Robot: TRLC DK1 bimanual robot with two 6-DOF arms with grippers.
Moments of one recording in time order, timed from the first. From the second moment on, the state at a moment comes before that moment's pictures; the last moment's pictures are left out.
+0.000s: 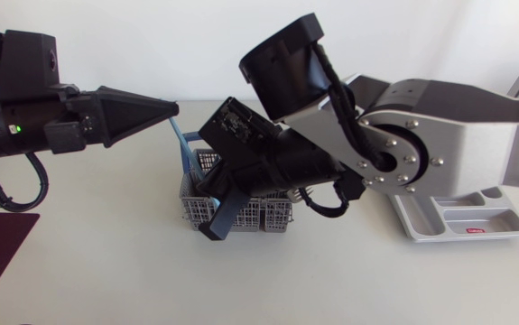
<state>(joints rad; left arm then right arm) -0.16 1.09 0.86 -0.05 0.98 -0.06 0.90 1.52 1.15 -0.29 -0.20 -0.22</state>
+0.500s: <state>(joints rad) -0.03 1.10 0.92 0.02 0.98 -0.17 0.90 1.46 1.13 -0.37 -0.20 -0.21</state>
